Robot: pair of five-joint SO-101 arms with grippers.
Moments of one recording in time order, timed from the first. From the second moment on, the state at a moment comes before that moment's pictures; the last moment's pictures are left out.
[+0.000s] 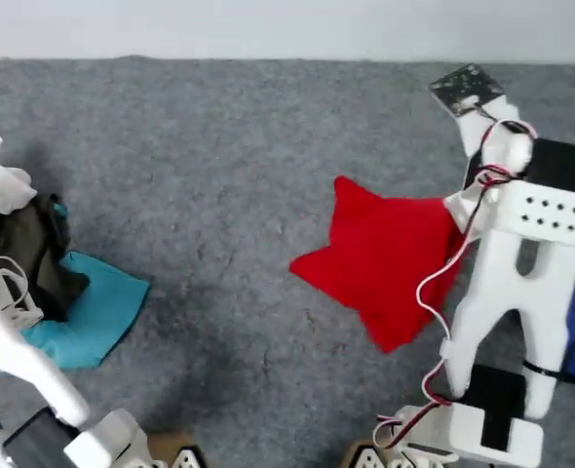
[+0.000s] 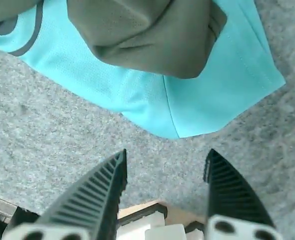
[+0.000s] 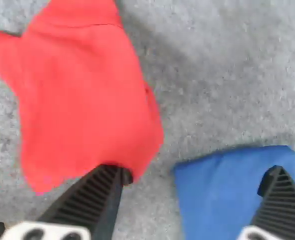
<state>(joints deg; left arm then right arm) -49.5 -13.1 18.2 98.9 -5.7 12.3 -4.4 -17.7 100.7 38.9</state>
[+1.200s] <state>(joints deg) -49.5 -13.3 24.4 98.9 -5.7 -7.0 7.9 7.6 83.4 42.3</state>
